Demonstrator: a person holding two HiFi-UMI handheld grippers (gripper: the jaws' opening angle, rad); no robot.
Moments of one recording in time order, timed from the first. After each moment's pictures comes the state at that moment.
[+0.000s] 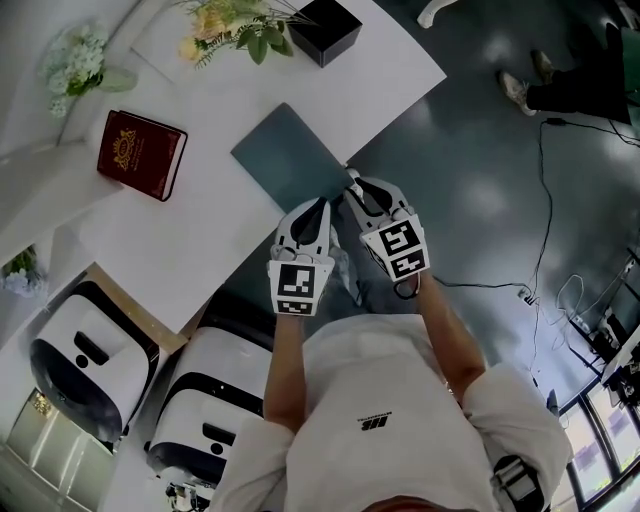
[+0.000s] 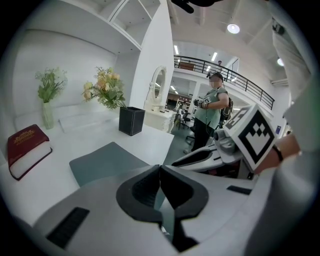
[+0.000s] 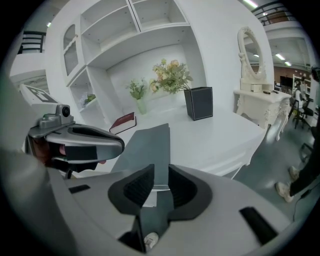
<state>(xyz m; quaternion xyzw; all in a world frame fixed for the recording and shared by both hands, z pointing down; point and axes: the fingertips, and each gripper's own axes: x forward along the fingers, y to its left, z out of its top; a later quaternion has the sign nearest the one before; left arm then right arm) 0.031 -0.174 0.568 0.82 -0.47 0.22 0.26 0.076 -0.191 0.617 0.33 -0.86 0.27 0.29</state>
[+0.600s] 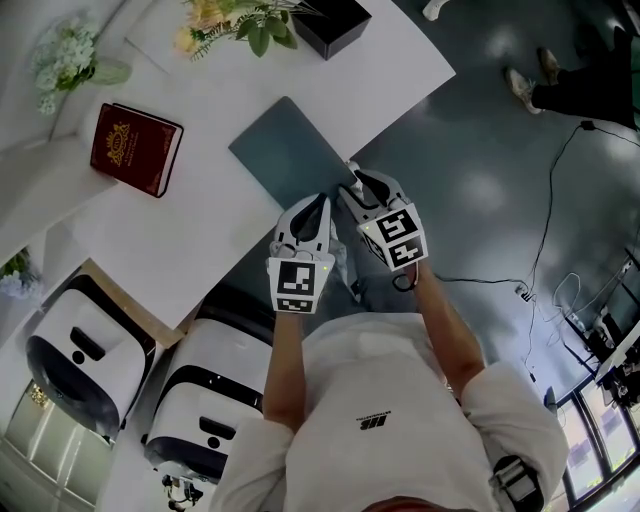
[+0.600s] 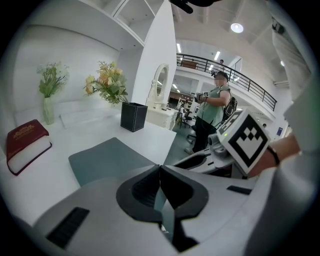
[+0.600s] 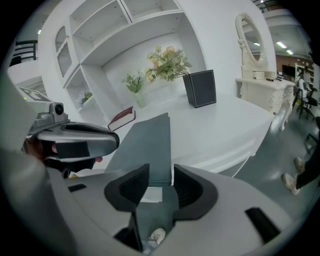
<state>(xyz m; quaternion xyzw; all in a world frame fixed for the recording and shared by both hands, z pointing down) 0.028 -0.178 0.583 0.81 -0.47 0.23 0.28 0.067 -0.192 0.649 0.31 -0.85 0.31 0.31</state>
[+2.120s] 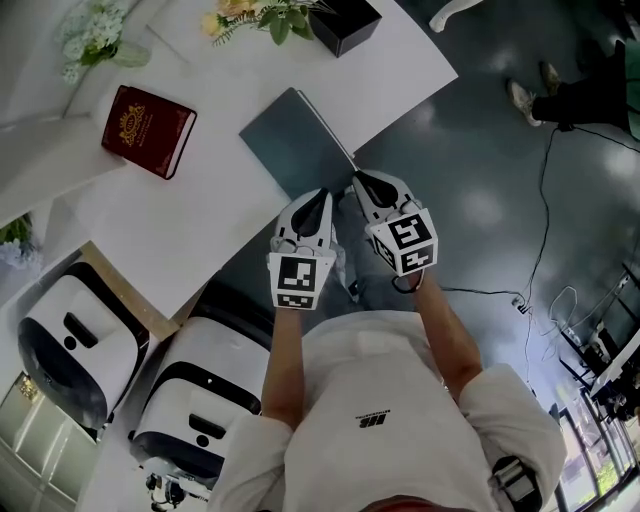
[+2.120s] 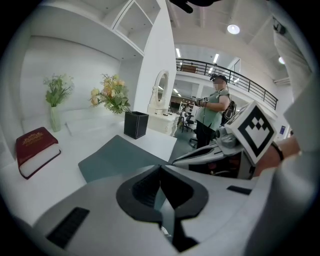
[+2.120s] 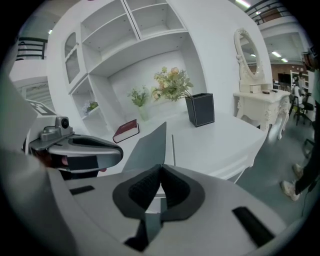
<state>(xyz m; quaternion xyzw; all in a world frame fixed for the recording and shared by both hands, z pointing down) 0.020 -0.166 0.557 0.81 -0.49 0.21 0.25 0.068 -0.191 0.597 0.33 -0.87 0.27 0.26</state>
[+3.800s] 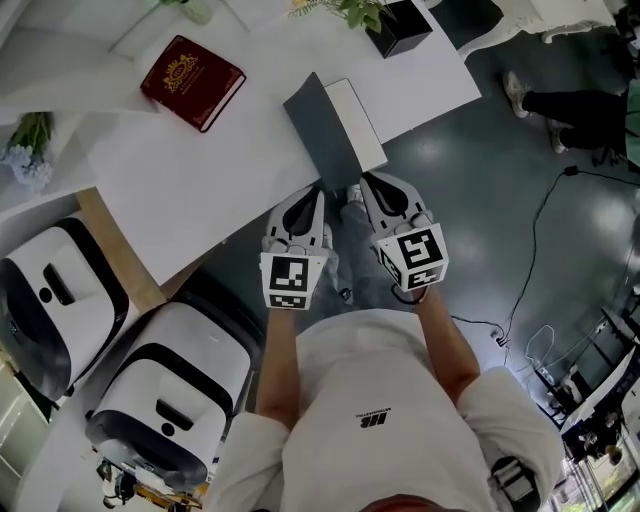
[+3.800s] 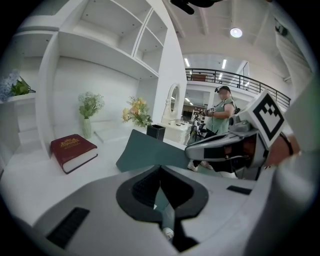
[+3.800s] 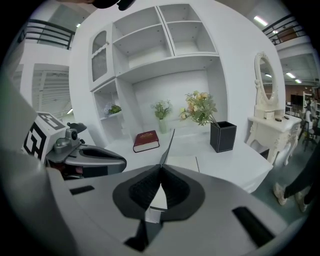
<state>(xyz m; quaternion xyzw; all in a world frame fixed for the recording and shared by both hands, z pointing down) -0.055 -0.109 0.512 0.77 -0.57 0.17 0.23 0.011 -0.147 0.516 0.30 -0.91 0.17 0.23</state>
